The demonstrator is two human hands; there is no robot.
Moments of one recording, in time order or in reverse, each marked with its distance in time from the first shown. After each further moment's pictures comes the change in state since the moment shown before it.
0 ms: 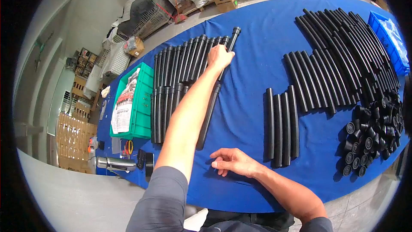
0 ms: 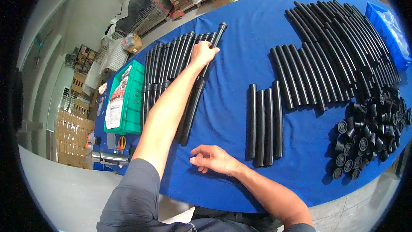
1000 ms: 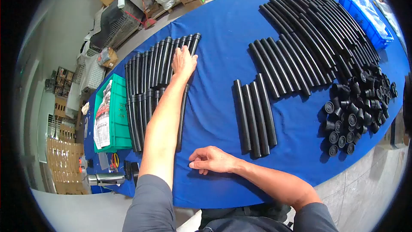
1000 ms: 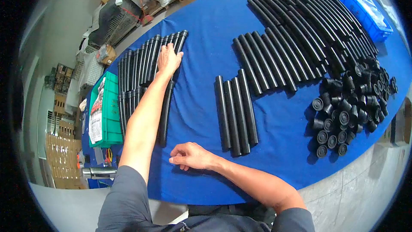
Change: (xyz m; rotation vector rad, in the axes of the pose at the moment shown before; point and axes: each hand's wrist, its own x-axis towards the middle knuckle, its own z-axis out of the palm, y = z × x) left_hand -0.018 -0.015 0.023 0.228 0.175 0.139; right_hand -0.004 -0.009 0.006 -0.138 0.060 0.008
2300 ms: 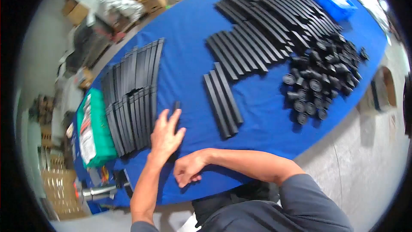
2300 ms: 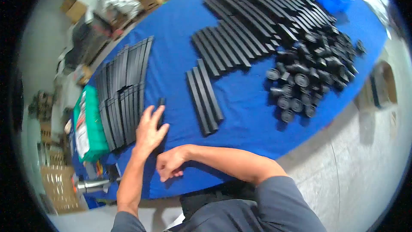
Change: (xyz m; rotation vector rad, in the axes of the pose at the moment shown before) left_hand -0.267 0.010 -0.111 -0.134 -0.267 0.349; right_hand -0.003 0.021 0.024 -0.238 -0.599 0.045
